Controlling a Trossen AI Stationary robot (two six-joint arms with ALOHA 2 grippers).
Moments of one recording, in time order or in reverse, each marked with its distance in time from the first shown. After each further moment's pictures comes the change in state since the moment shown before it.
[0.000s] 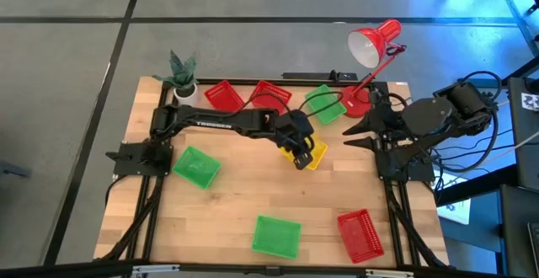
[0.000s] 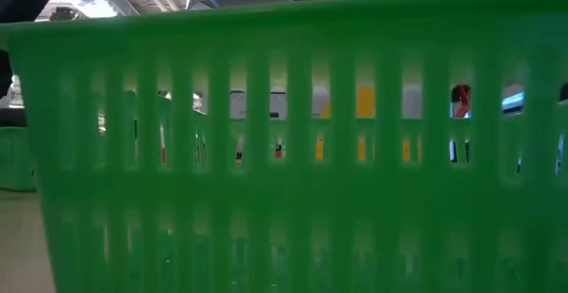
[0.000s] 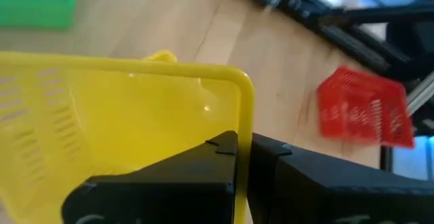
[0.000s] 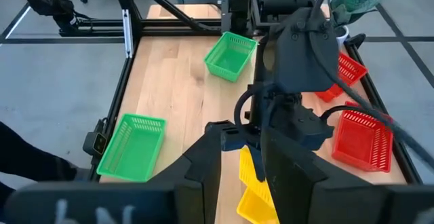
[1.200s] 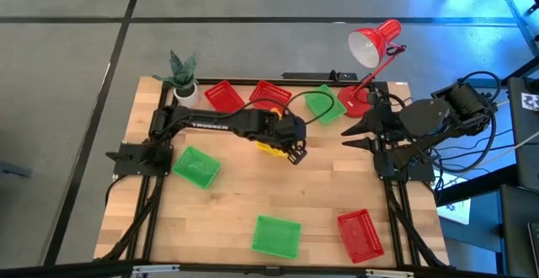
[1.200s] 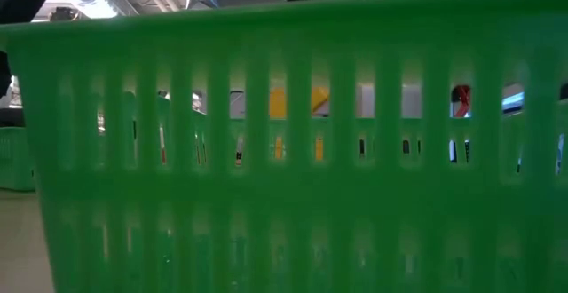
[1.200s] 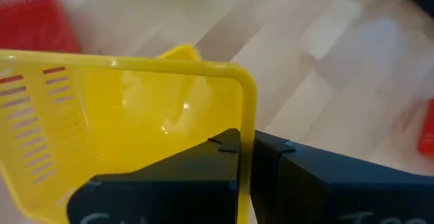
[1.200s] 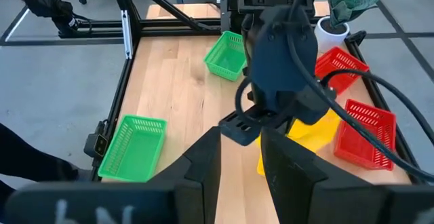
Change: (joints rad) left arm -0.037 -0.002 0.127 -0.406 -0.311 -0.224; right arm 0.000 0.006 0.000 0.001 0.000 0.024
